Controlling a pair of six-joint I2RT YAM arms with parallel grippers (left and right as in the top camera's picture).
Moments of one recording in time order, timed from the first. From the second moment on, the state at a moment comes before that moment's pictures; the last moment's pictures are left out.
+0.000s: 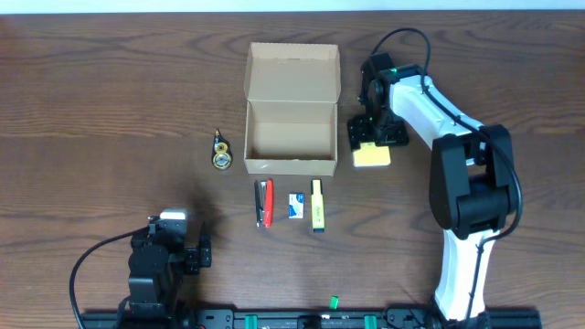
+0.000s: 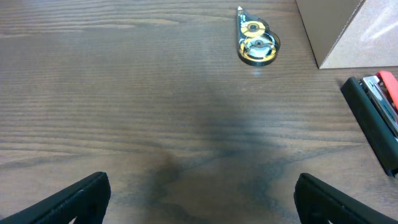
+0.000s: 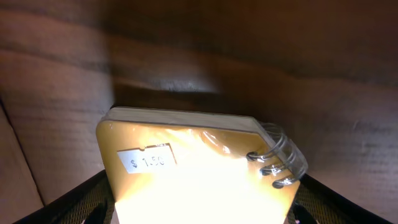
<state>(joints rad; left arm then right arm) -0.07 0.01 0.17 -0.77 -0.06 0.04 0.25 2.19 1.61 -1.04 -0.05 0.19</state>
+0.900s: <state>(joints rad) -0.07 0.01 0.17 -0.77 -0.06 0.04 0.25 2.24 1.84 -1.32 -0.06 0.19</state>
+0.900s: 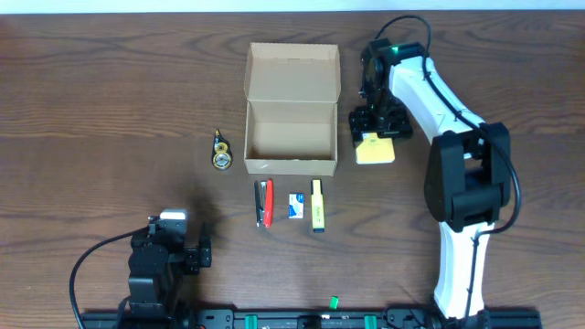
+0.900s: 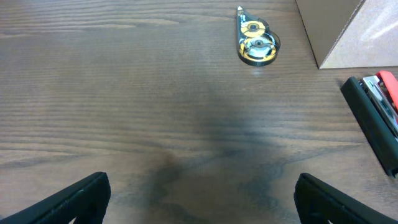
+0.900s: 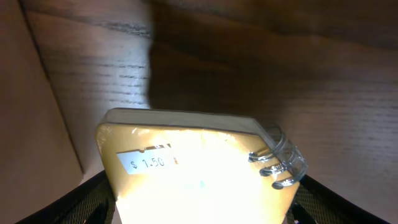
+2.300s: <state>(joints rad) -0.07 0.01 0.17 -0.77 -0.06 0.04 0.51 1.92 1.85 -1.04 -0.11 0.18</state>
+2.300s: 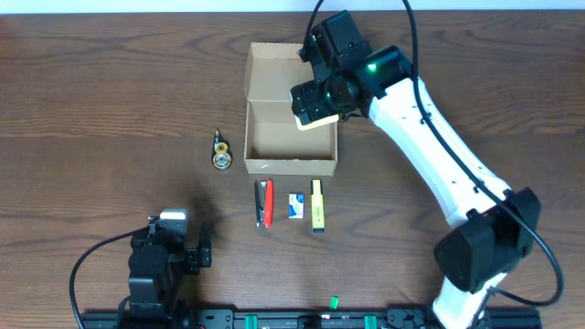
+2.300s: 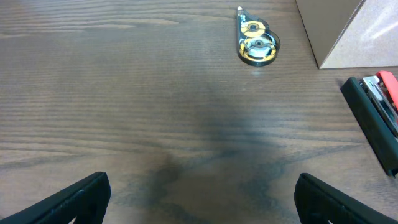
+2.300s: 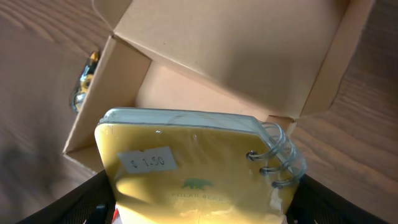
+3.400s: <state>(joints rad) -0.07 0.01 0.17 -0.77 -0.06 0.04 0.52 2.13 1.85 -0.99 -0.12 0.30</state>
